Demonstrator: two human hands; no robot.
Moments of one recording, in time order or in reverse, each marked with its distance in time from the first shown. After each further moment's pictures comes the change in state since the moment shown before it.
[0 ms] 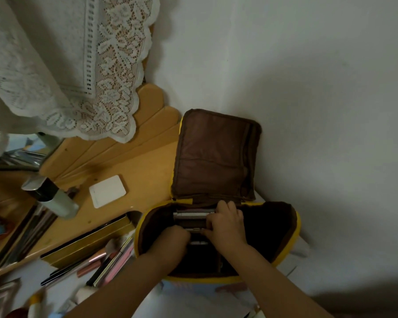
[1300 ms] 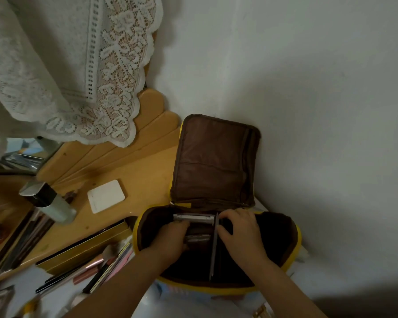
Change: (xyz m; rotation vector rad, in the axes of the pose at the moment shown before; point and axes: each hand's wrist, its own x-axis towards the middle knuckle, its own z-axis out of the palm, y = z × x) left_hand 0.013 -0.006 -0.010 -0.176 0.081 0.130; right_hand -0.022 0.017 -0.019 0.396 0.204 0.116
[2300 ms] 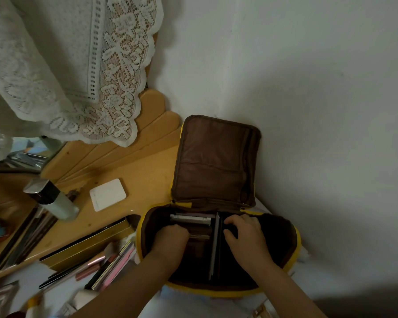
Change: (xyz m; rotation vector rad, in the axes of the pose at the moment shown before) left_hand -0.010 0.020 -0.003 0.492 -0.100 -0.118; right_hand -0.008 0.011 -0.005 0.034 -0.094 0.091
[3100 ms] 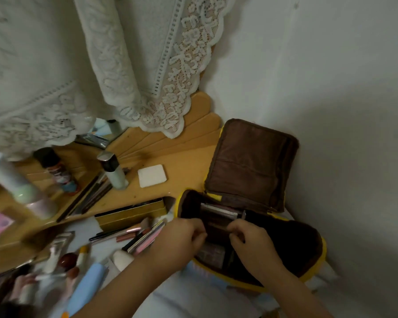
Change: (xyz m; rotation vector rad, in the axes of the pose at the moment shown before) left_hand -0.098 -0.014 -0.012 -0.605 0.395 -0.019; right_hand -0.033 -0.035 -0.007 0.121 -0.196 -0.254
